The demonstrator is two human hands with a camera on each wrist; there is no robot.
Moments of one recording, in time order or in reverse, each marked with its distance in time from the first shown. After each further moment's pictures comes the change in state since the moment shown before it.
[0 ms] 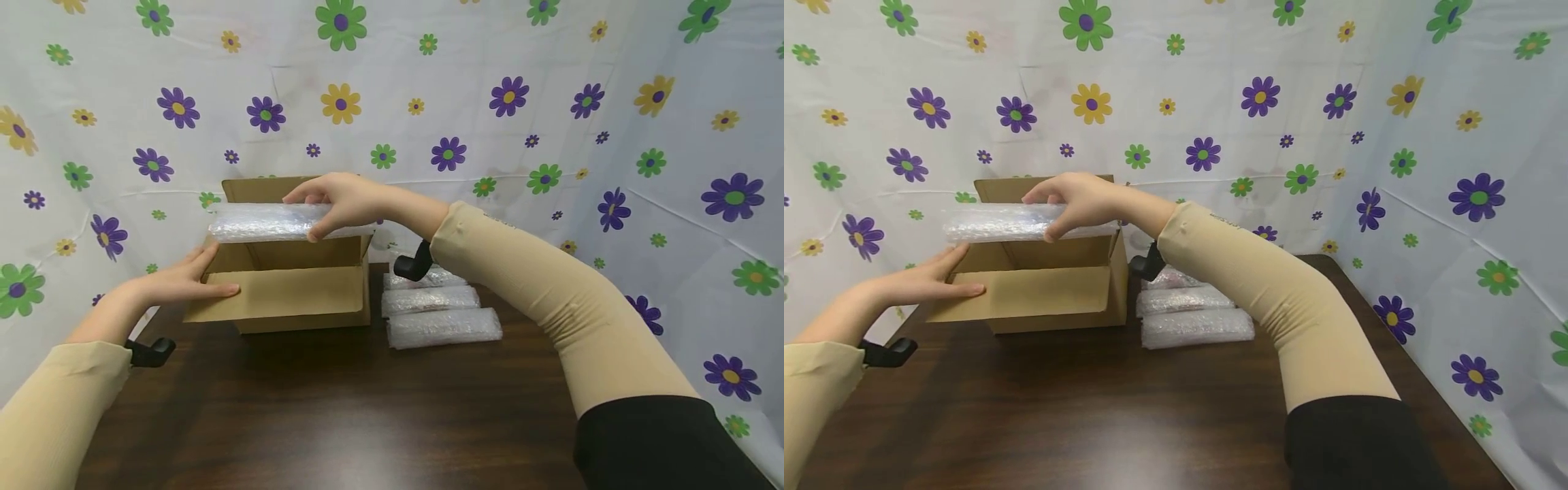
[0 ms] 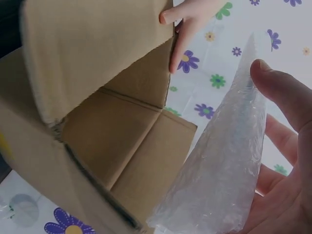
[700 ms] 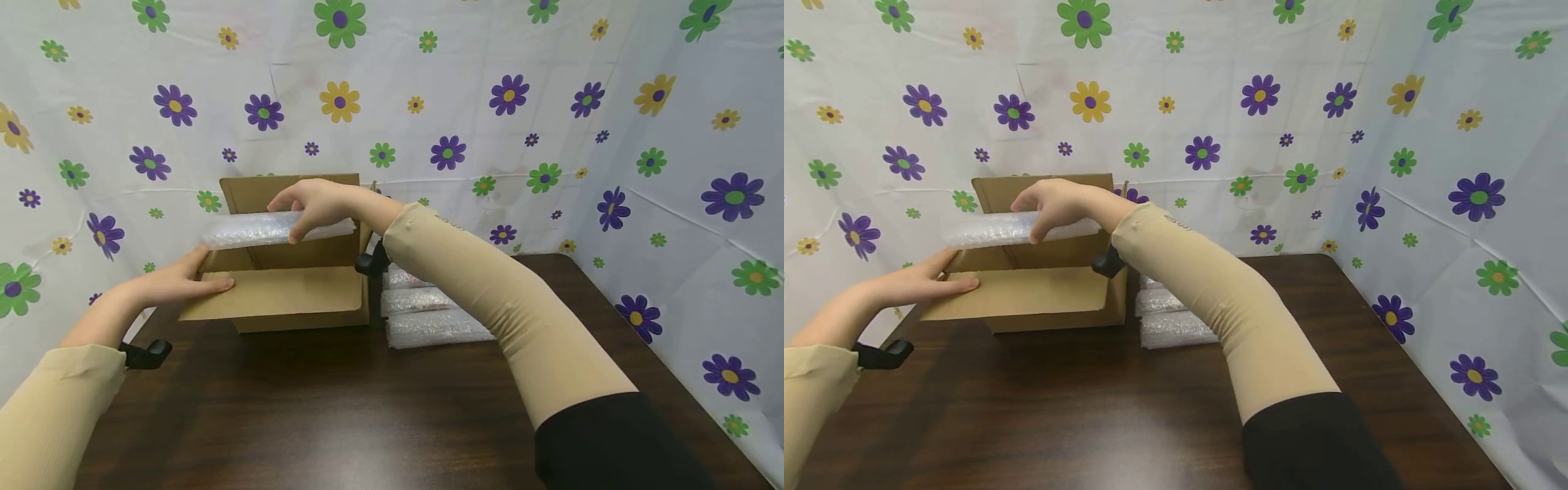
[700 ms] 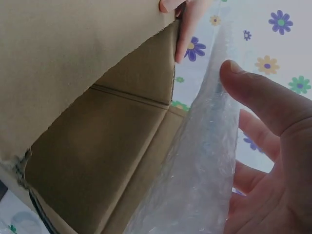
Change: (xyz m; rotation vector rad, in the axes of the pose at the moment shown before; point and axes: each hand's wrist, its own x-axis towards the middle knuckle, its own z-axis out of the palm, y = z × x) left_hand 0.002 -0.008 0.001 -0.133 0.040 0.105; right_hand 0.046 0.002 0.017 0.013 -0.094 0.092
